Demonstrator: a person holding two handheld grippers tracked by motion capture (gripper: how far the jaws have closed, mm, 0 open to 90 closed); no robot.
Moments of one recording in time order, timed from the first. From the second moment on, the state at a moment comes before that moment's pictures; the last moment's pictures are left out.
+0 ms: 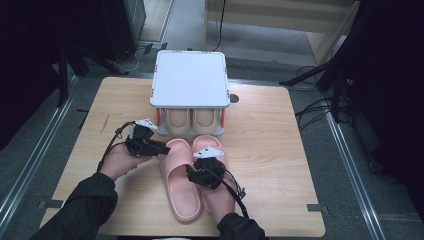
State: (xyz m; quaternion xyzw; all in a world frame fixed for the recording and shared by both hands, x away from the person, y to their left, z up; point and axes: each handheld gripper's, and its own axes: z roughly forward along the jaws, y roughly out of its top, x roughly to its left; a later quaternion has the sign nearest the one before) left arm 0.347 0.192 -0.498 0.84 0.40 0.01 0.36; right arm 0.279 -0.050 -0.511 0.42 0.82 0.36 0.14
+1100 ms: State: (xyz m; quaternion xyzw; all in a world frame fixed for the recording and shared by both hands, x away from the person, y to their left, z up) left arm 0.343 0.220 -0.483 0.82 0.42 0.04 0.39; right arm 0.284 -0.077 -0.503 0.38 0.85 0.36 0.08
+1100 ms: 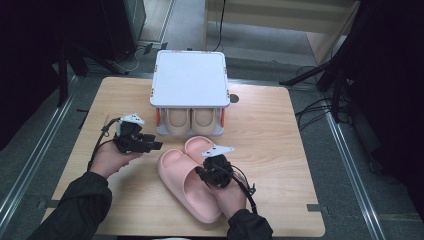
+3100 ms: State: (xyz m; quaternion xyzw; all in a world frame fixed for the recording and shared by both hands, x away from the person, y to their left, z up) left arm 0.311 0.270 -0.491 0.80 0.47 0.07 0.37; right arm 0.351 -0.026 -0.288 0.13 0.91 0.38 0.00
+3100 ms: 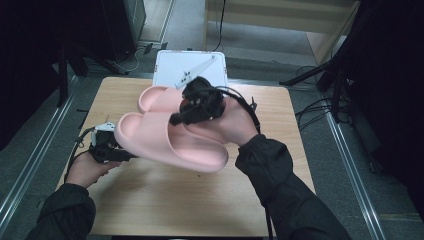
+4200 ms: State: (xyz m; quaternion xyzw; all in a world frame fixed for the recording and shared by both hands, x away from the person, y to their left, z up) left arm 0.329 0.244 -0.488 0.83 0.43 0.04 0.37; right arm 0.513 0.027 -0.290 0.54 0.74 0.32 0.22
